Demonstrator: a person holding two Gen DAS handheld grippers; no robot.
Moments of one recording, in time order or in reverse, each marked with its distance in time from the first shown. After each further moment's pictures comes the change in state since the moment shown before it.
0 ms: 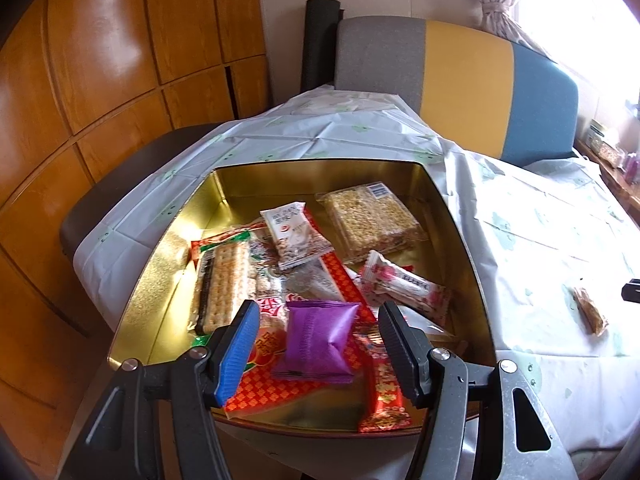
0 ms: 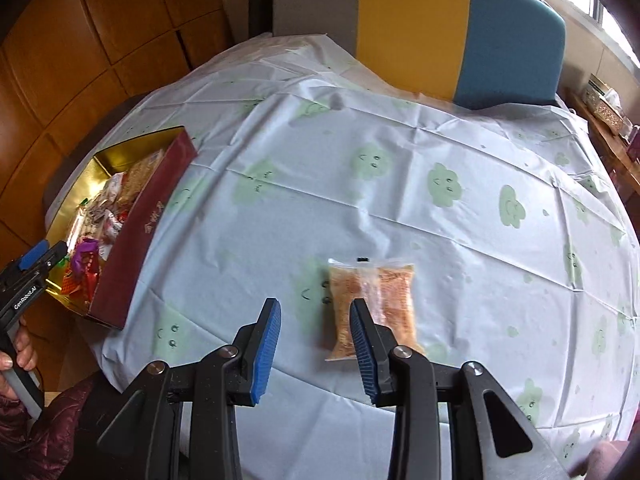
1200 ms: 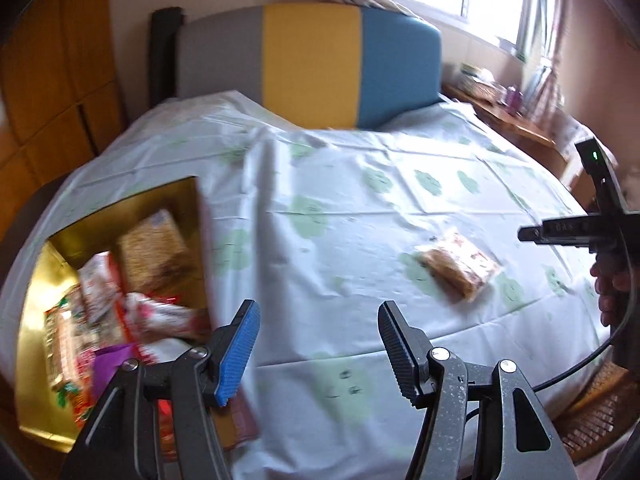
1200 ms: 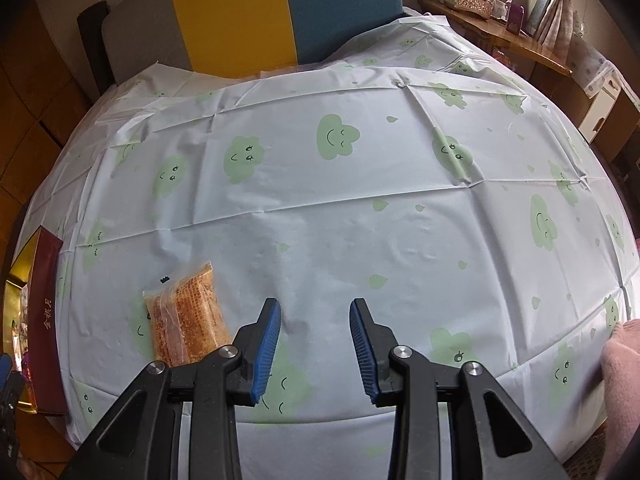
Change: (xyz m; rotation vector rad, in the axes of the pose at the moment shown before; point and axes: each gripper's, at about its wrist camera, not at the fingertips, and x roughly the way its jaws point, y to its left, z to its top) left arm -0.012 -0.142 0.009 0.290 0.062 -0.402; right arm 0.011 -0.127 -0.026 0.462 0.014 -0.206
